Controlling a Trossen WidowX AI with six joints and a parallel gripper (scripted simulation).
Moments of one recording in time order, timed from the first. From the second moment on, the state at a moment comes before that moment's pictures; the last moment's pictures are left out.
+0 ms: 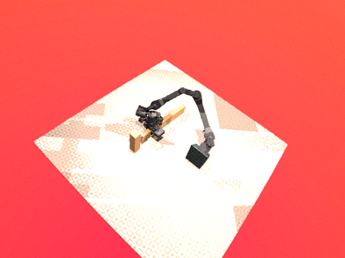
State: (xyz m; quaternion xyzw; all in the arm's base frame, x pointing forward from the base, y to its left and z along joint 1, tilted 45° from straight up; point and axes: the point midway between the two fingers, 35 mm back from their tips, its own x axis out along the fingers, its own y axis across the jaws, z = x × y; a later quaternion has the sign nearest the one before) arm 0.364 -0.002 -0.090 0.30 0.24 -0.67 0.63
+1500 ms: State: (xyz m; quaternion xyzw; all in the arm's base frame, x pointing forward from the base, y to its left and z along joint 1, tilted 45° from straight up) arm 0.365 0.001 -0.093 0.30 0.24 -0.67 0.63
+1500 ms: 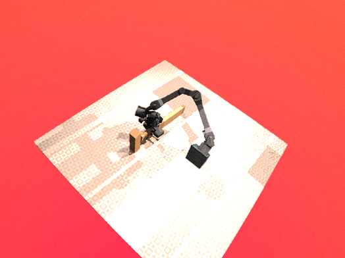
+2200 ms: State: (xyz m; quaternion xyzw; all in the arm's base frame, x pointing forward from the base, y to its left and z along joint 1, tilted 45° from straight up) arm 0.365 0.002 -0.094 0.30 0.24 -0.67 0.63
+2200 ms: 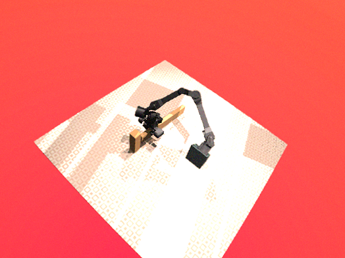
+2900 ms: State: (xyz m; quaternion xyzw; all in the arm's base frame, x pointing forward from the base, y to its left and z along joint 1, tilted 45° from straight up) arm 0.365 0.004 -0.095 0.30 0.24 -0.67 0.63
